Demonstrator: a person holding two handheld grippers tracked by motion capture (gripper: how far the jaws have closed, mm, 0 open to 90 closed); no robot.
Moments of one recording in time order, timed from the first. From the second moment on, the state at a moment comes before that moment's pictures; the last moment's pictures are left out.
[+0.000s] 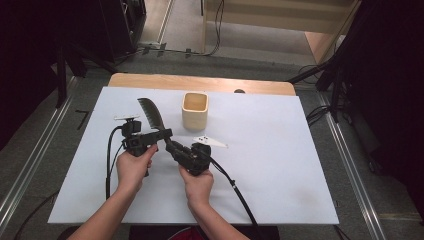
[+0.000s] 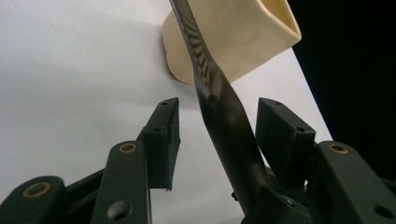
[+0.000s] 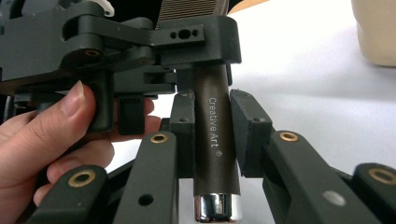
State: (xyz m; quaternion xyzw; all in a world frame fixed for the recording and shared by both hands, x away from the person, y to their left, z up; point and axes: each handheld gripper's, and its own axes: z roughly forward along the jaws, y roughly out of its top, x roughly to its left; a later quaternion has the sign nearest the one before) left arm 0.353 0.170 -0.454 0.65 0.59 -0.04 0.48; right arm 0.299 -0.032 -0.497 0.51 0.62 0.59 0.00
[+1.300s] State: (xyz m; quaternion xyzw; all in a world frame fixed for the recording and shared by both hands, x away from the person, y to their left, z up) left arm 0.352 0.176 -0.455 0.59 0.60 -0.10 0.52; right arm 0.300 -0.029 -0.501 0.50 0.62 0.60 0.00
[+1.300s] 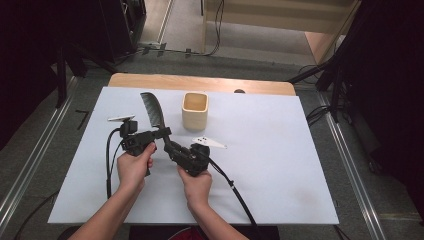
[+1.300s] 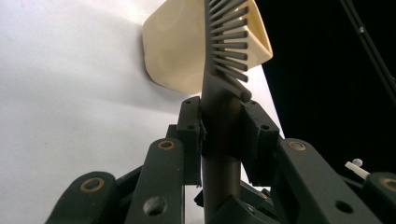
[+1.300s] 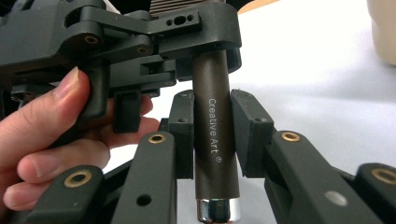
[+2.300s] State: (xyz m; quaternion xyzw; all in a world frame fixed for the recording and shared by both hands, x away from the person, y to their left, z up) left arm 0.353 0.183 -0.443 0.63 0.58 -0.03 0.51; right arm 0.308 -0.052 -0.481 0.45 0.74 0.49 -0.04
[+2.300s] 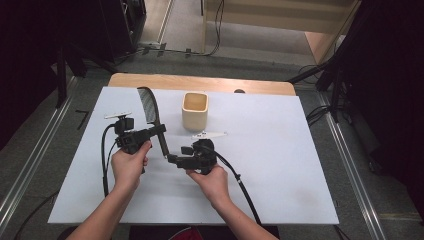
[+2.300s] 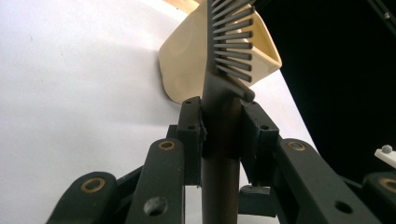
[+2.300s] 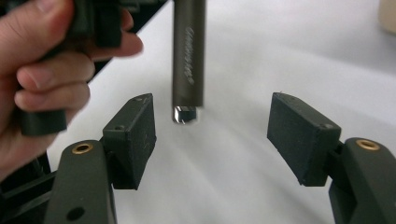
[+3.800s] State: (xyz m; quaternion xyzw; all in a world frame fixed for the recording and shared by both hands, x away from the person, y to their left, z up) left arm 0.350 0.172 -0.437 0.69 0.51 0.00 0.52; right arm 0.301 -0.138 -0.473 0.38 0.82 0.43 -0.02
